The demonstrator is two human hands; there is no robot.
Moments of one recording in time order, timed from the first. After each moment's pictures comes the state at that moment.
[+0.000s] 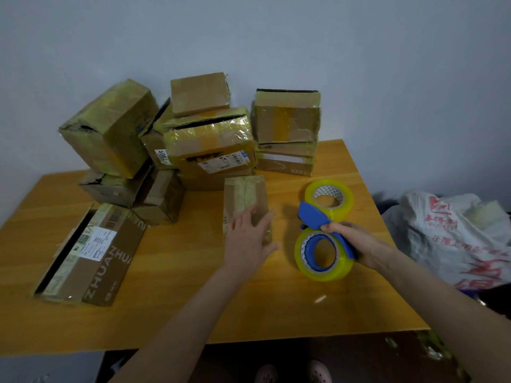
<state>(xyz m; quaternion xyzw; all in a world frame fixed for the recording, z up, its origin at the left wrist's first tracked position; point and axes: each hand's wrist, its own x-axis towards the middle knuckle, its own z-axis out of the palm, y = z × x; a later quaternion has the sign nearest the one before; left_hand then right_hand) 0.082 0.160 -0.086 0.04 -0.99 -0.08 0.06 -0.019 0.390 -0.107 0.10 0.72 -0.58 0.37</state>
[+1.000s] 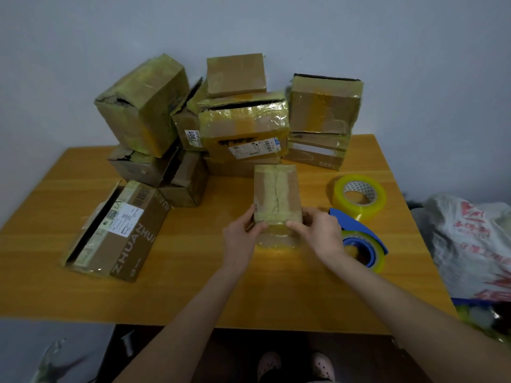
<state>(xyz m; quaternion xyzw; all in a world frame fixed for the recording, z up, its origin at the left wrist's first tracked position) 0.112 0.105 -0.111 0.25 -0.82 -0.50 0.13 0.033 0.260 -0.093 -0.12 0.92 -0.37 0.09</state>
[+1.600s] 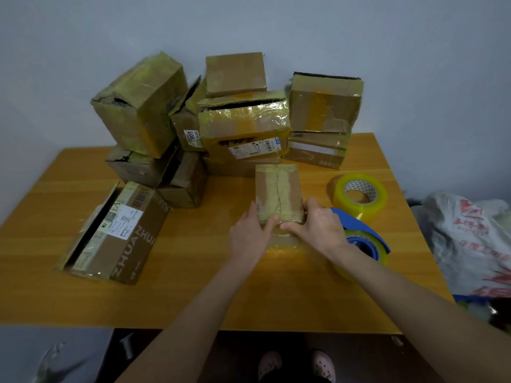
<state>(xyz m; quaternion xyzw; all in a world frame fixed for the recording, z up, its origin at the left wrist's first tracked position) 0.094 0.112 -0.096 0.23 -0.94 -0.25 0.04 0.021 0.254 -0.088 -0.19 0.95 -0.24 0.09</state>
